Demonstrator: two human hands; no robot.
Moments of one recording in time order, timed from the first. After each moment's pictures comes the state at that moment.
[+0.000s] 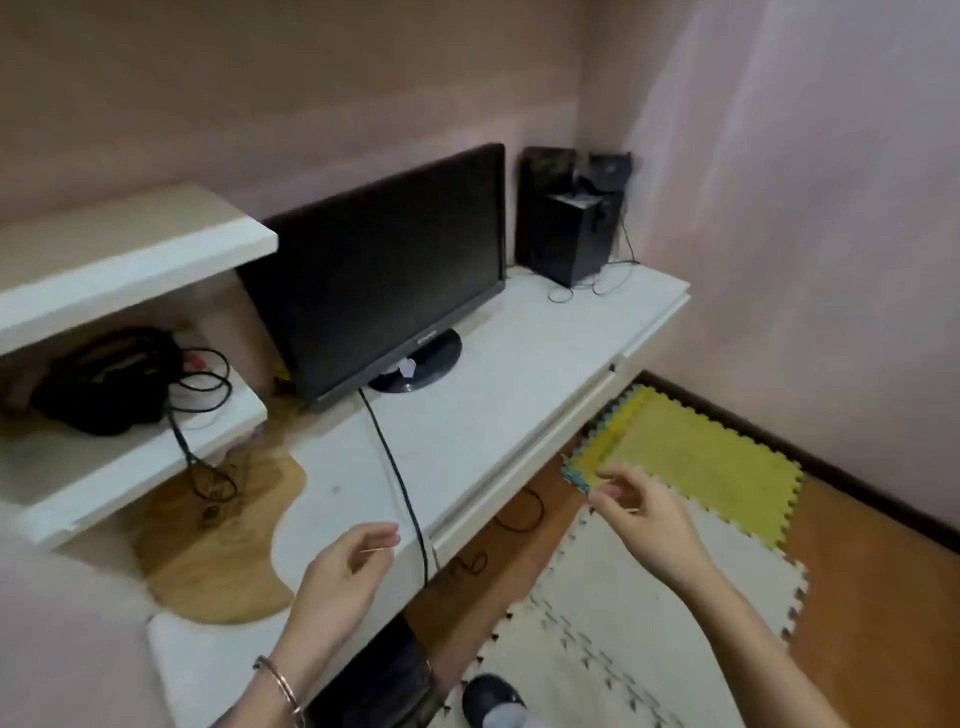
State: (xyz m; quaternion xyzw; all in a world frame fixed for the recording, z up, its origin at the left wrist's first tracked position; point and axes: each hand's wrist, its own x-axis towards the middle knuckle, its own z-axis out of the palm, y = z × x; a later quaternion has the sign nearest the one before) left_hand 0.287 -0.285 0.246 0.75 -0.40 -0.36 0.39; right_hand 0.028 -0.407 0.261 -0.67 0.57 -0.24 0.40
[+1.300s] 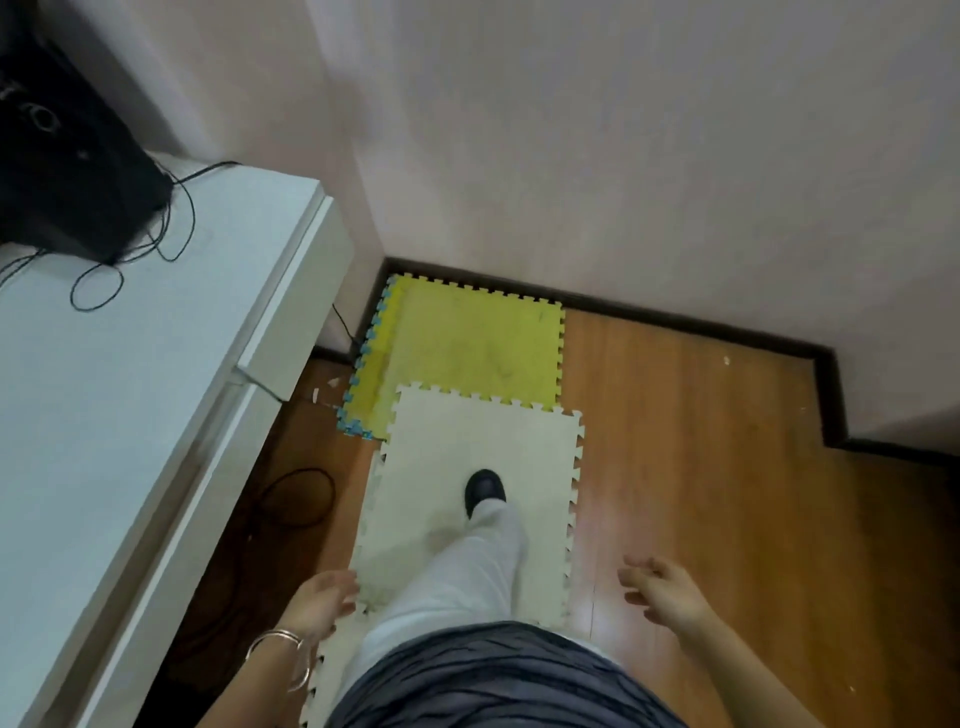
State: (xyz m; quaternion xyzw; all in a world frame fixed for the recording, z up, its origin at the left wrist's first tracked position) left_hand -0.023 -0.635 0.053 0.77 -0.25 -0.59 0.06; right_hand -0.380 -0.558 0.080 -0.13 0.80 -0.14 0.56
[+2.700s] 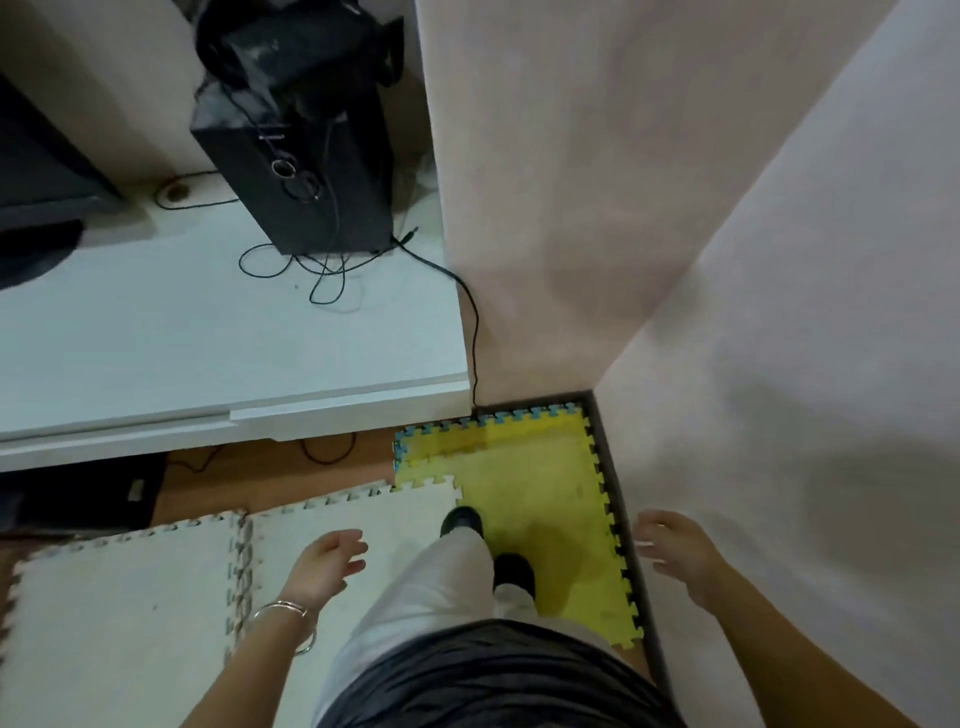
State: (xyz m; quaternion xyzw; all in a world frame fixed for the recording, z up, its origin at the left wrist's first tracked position) left_hand -0.212 -0.987 0.093 0.79 0.19 -0.42 0.41; right_hand -0.396 -1.303 0.108 -0.54 0.60 0.13 0.58
